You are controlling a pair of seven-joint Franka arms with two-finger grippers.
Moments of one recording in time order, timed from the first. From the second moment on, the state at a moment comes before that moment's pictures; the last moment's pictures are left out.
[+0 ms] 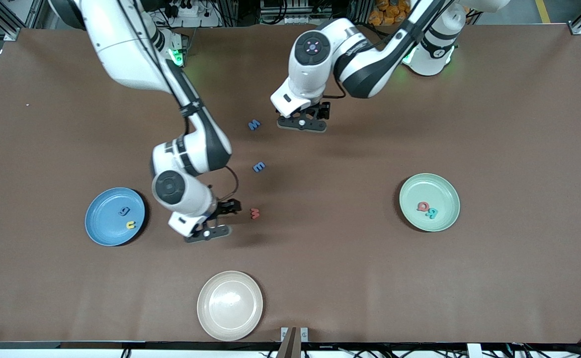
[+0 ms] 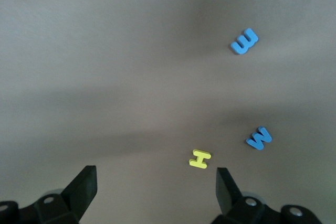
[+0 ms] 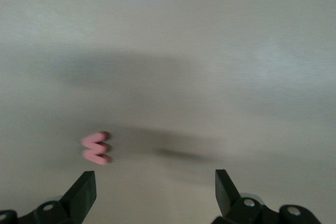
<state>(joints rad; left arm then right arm) -0.52 0.37 -0.44 -1.84 0.03 2.13 -0.85 0.56 0.73 -0.12 -1.50 0.21 2.23 0.18</state>
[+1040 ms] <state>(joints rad) -0.61 0.48 -0.44 -1.84 0.12 2.23 -1.08 0.55 0.80 -0.14 -1.47 0.20 2.25 0.22</state>
